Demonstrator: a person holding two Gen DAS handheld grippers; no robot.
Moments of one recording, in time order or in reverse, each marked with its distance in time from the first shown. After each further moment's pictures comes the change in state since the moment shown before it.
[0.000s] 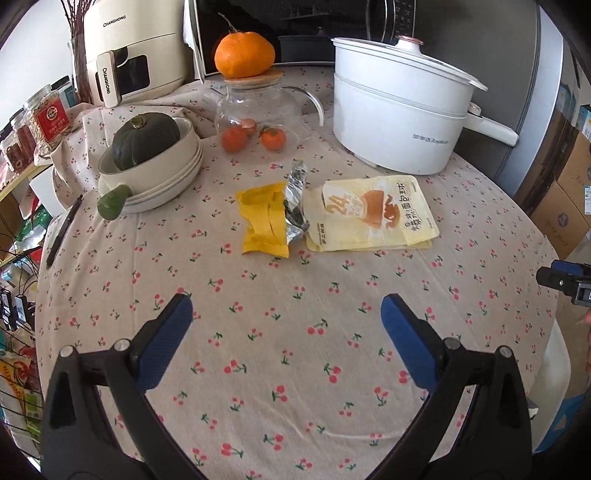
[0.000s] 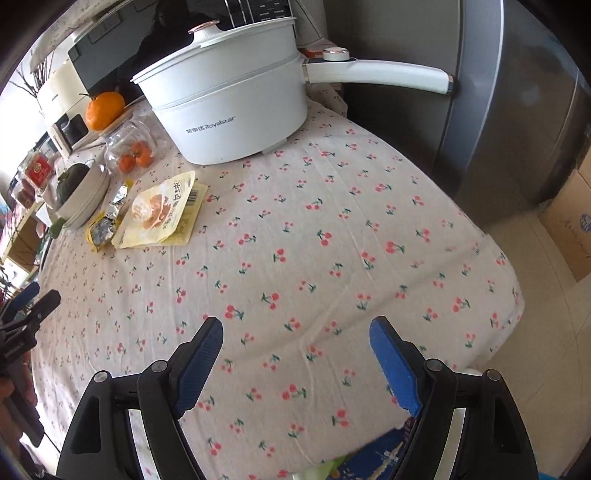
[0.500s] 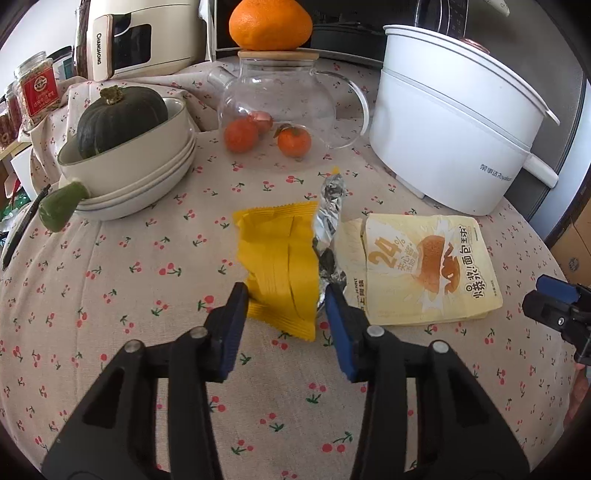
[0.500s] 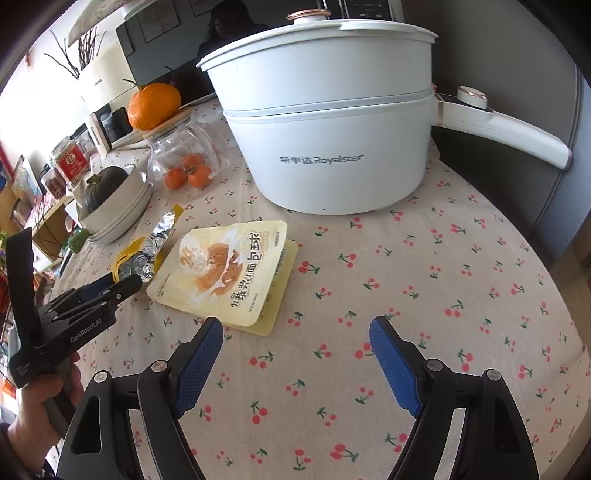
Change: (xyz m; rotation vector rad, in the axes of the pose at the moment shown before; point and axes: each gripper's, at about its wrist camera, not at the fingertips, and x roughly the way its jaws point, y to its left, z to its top) left arm 0.076 0.013 0.024 -0.116 -0.035 -0.003; right arm 0.066 0.086 0.058 -0.132 -0.110 0.155
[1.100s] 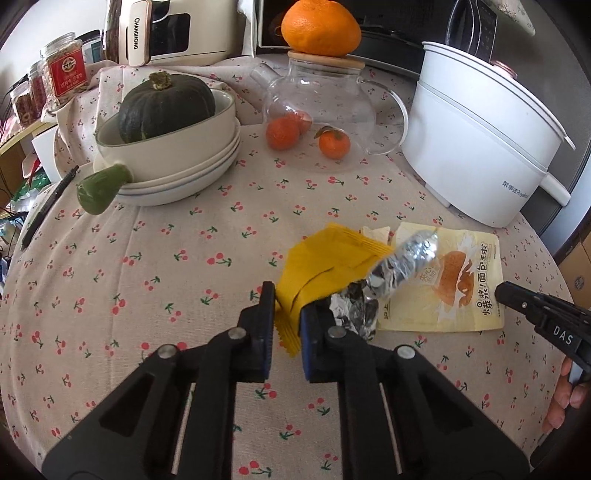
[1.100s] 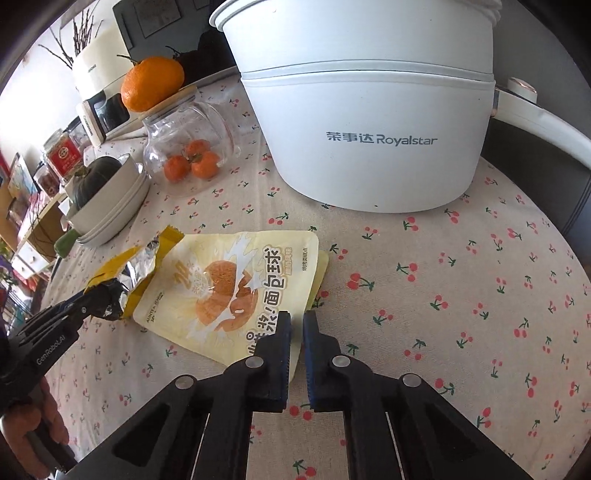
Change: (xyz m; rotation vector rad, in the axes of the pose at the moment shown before) left arm -0.010 0.030 0.000 -0.072 0.025 0.048; right arm 0.041 0.023 0.007 0.019 0.019 0.020
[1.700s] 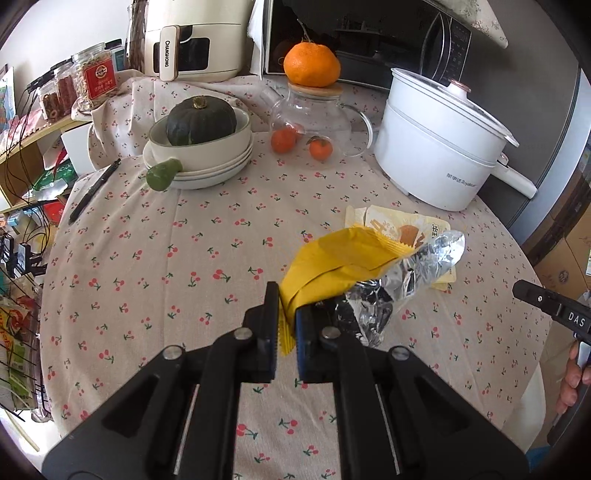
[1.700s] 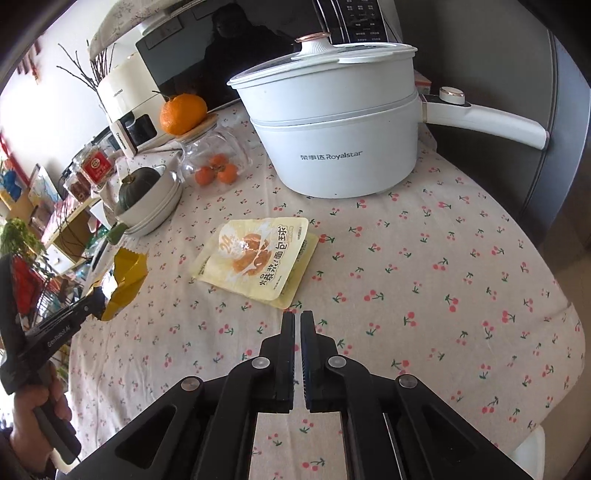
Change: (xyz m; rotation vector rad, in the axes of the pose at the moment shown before) left arm -0.097 0.001 -0.035 0.005 -0.006 -0.019; right arm -0.104 -0.018 -0.035 0.039 0.007 0.059
